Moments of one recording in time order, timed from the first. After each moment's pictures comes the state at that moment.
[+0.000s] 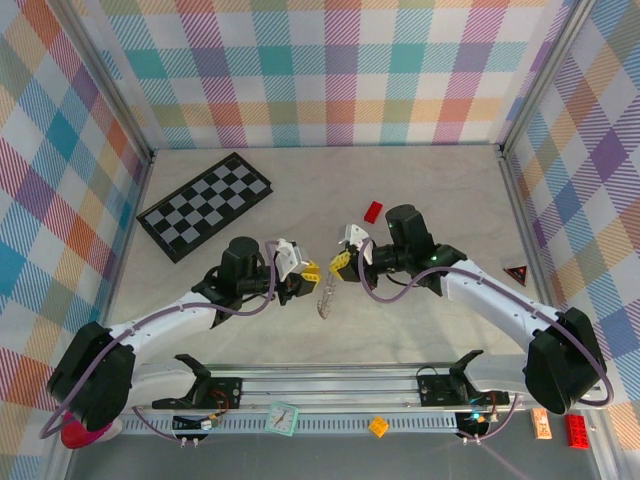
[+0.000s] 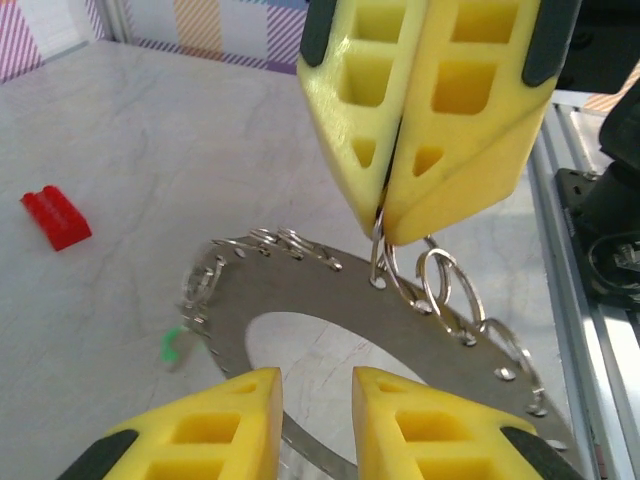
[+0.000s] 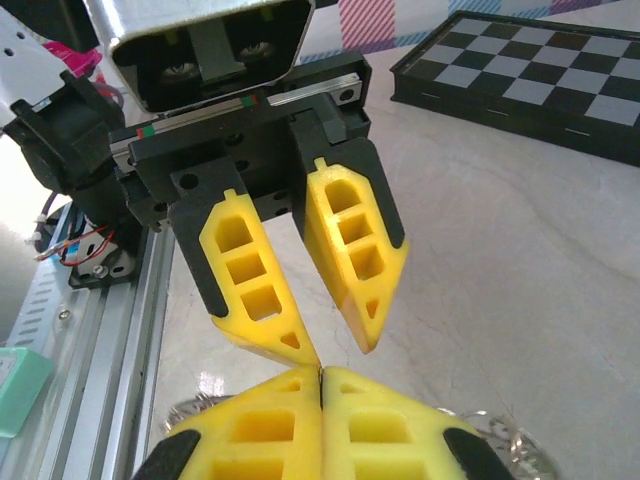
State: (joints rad) left arm -0.59 1.18 0.52 0.31 0.67 0.19; right arm 0.61 1.25 0.85 -0.20 -0.80 -0.35
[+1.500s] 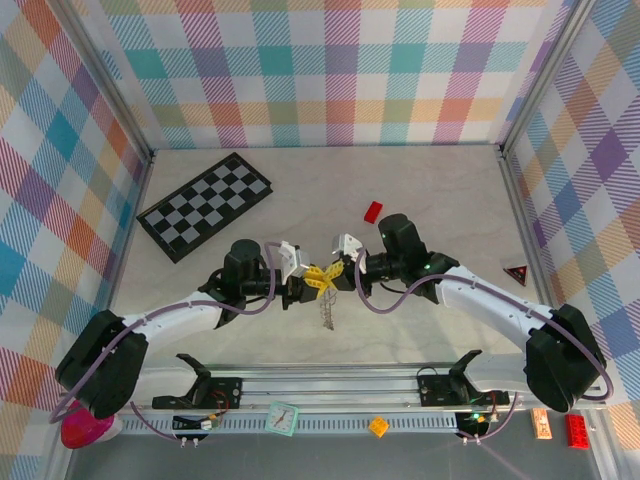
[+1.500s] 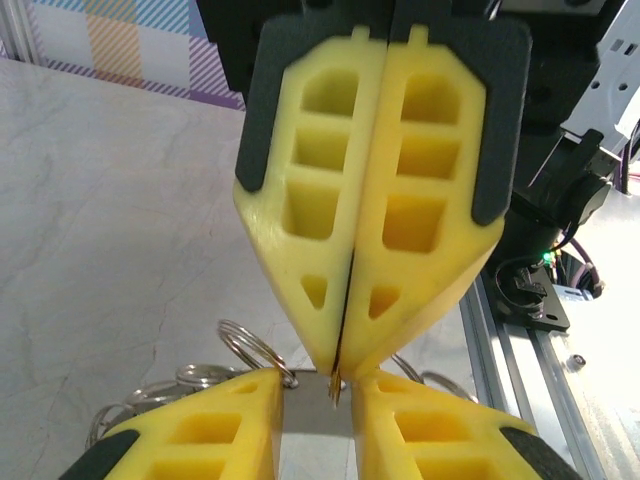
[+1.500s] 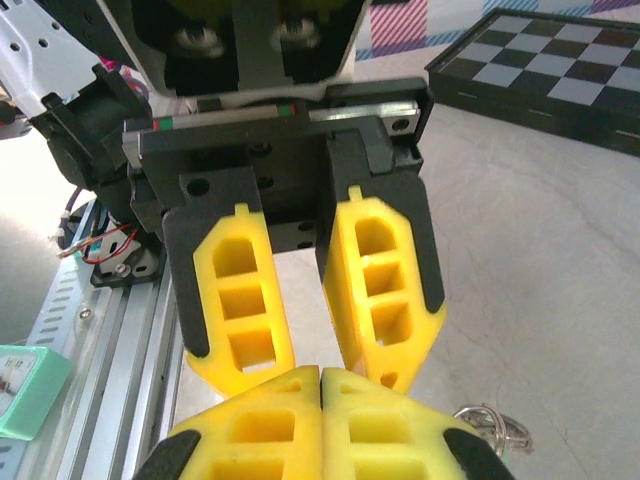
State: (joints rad) left arm -0.61 1.24 0.48 0.47 0.82 0.08; right arm 0.69 1.26 0.78 -0.11 -0.79 -0.30
